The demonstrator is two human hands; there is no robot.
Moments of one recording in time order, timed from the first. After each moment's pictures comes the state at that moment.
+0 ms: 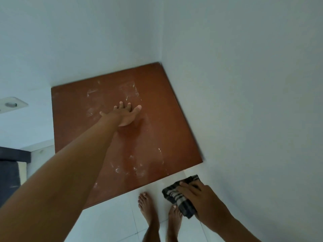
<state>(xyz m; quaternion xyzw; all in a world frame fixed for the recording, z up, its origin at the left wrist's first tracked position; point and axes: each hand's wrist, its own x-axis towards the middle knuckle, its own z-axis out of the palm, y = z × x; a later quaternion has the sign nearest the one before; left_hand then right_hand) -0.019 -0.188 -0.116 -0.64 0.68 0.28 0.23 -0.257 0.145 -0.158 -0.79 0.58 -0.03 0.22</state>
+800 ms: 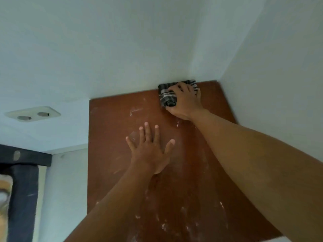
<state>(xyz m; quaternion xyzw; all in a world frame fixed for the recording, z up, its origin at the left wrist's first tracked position) 0.057 -0.200 -0.166 -0.65 0.70 0.25 0.15 -0.106 -0.340 -0.181 -0.73 0.66 -0.07 0.16</state>
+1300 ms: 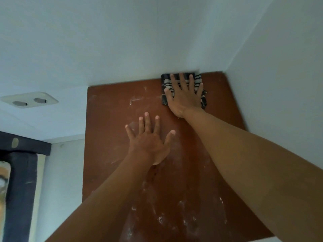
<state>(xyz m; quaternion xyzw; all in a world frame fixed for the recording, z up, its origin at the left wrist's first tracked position) 0.056 -0.203 -0.166 -0.65 0.70 0.26 0.16 -0.086 -0.329 -0.203 -0.70 0.70 0.00 0.14</state>
